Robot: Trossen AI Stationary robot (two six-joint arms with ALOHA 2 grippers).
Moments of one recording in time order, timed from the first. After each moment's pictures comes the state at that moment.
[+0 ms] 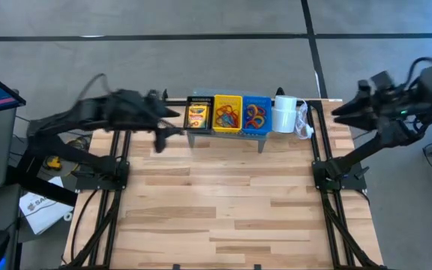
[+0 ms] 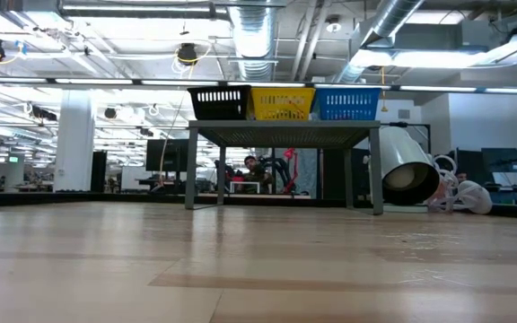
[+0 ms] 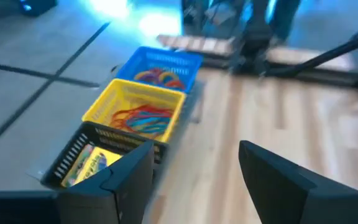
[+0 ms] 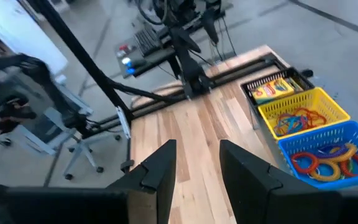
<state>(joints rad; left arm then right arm) 0.08 1.17 1.51 -0.85 -0.23 -0.05 0.36 1.19 2.35 -1.57 0.34 0.52</state>
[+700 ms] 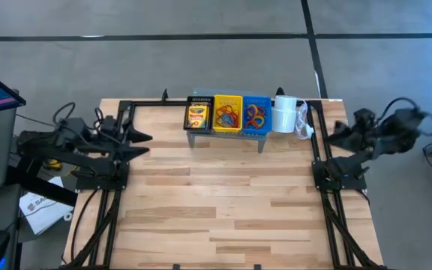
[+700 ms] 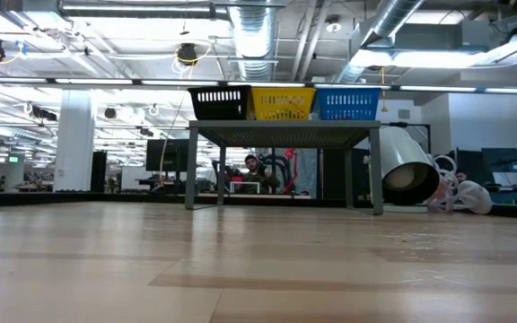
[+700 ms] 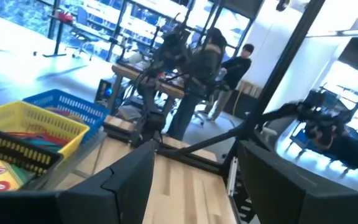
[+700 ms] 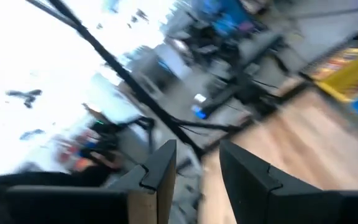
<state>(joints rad) -0.16 0.48 0.79 -0.27 -0.19 -0.38 0.37 0.18 0.92 -0.69 0.24 0.71</state>
